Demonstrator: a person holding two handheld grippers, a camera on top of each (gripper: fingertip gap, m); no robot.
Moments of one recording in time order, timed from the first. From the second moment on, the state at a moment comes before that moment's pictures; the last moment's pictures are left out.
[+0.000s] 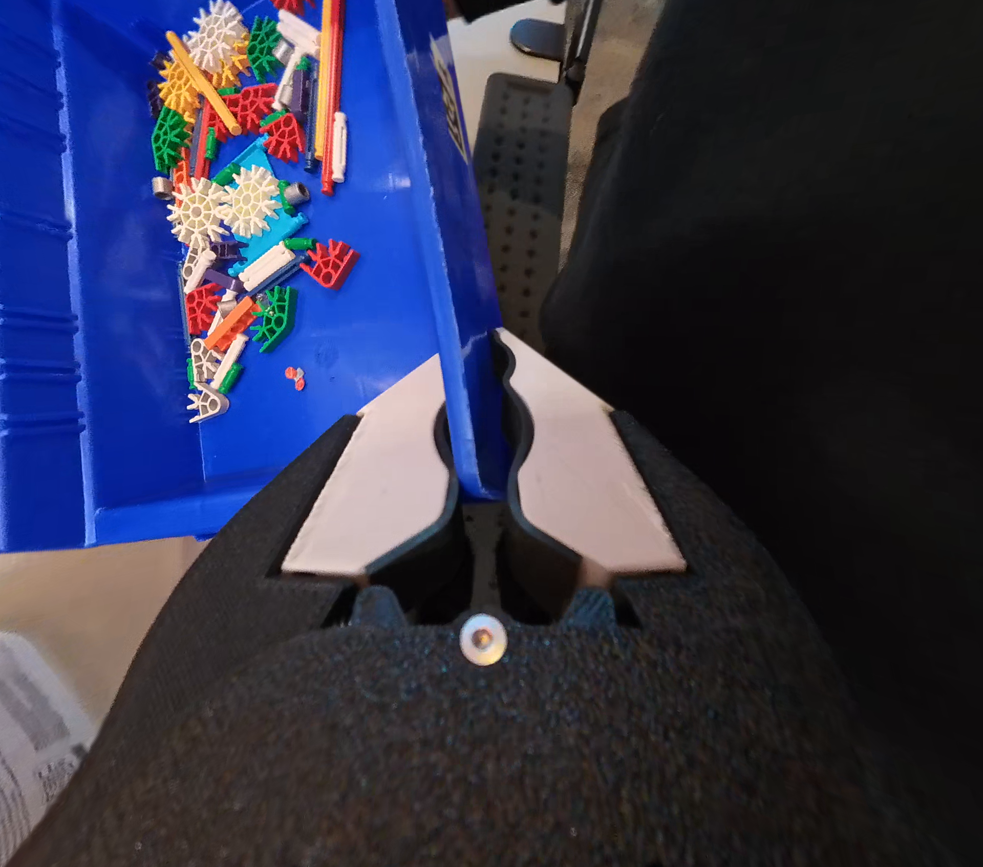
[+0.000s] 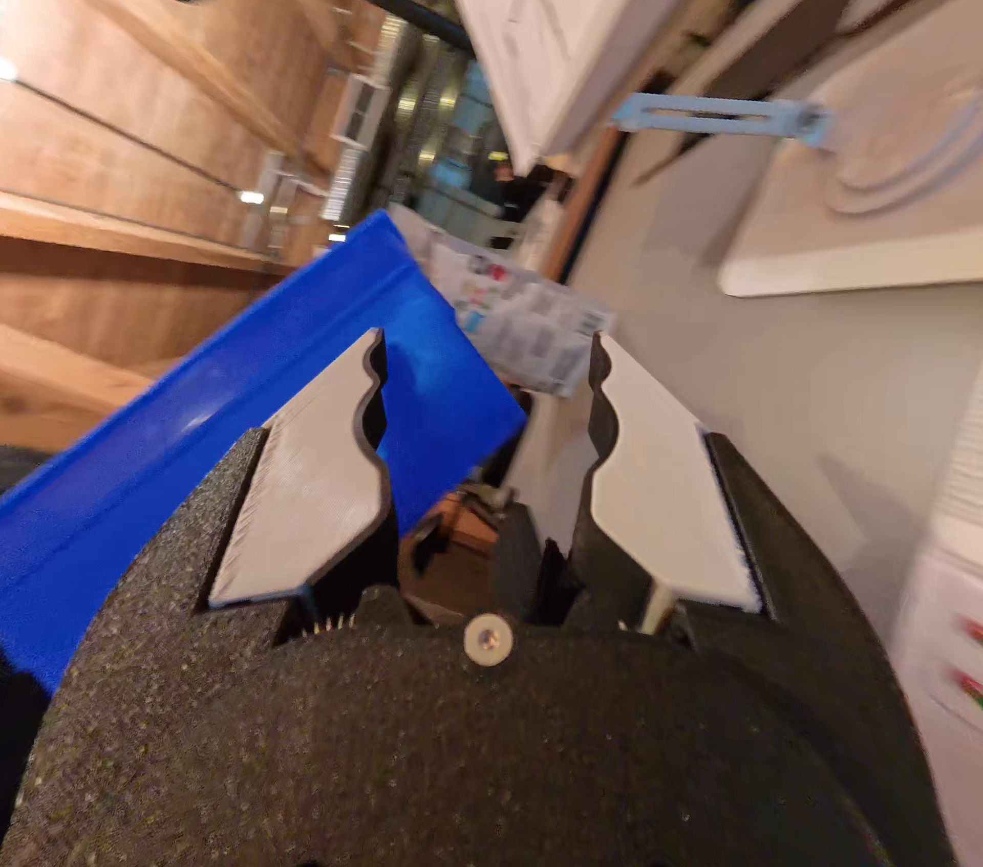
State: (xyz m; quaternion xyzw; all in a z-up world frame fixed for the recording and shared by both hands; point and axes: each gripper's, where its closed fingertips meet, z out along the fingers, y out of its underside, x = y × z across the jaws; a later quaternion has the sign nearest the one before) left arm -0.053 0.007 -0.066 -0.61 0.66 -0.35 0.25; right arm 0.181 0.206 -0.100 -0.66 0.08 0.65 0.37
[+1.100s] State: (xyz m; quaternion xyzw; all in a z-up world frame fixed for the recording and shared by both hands) left arm -0.080 0.020 0.029 -0.57 0.66 -0.44 0.23; right arm 0.122 0.161 0.085 -0.29 -0.13 0.88 0.35
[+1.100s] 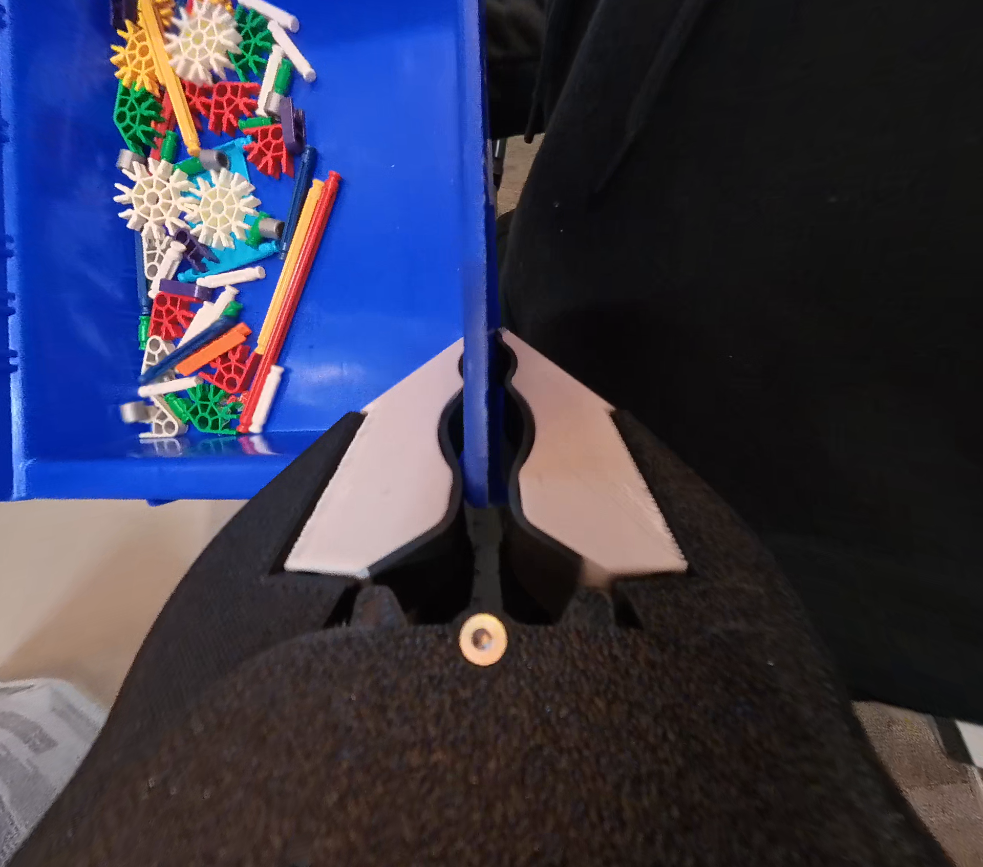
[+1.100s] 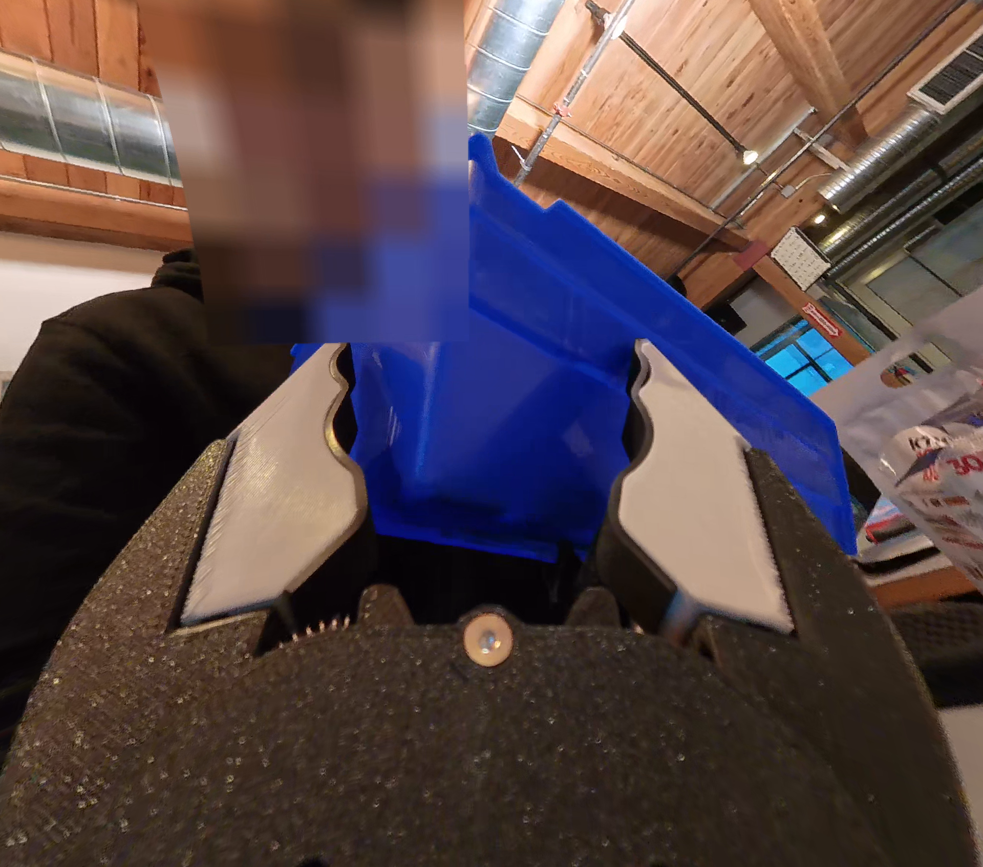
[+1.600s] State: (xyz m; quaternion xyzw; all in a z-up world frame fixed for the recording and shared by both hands) left arm -0.156 0.072 0.062 -0.60 0.62 -0.46 0.23; right arm 0.042 0.209 0.143 -0.26 -0.17 0.89 0.34
